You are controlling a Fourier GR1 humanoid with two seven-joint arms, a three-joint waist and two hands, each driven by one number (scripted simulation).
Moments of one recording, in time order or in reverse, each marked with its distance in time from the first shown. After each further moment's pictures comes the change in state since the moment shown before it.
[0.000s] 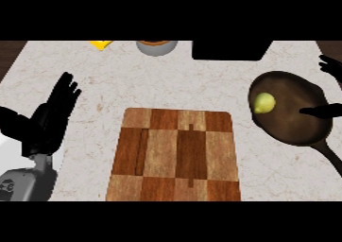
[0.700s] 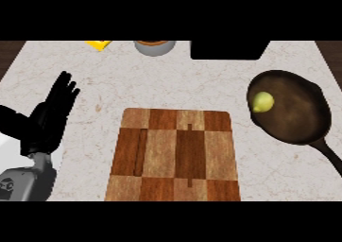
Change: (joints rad) left arm -0.007 -0.005 0.015 0.006 -0.003 -0.002 0.005; right arm 0.165 -0.265 -0.132 0.066 -0.162 0.415 -0.086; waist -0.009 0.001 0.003
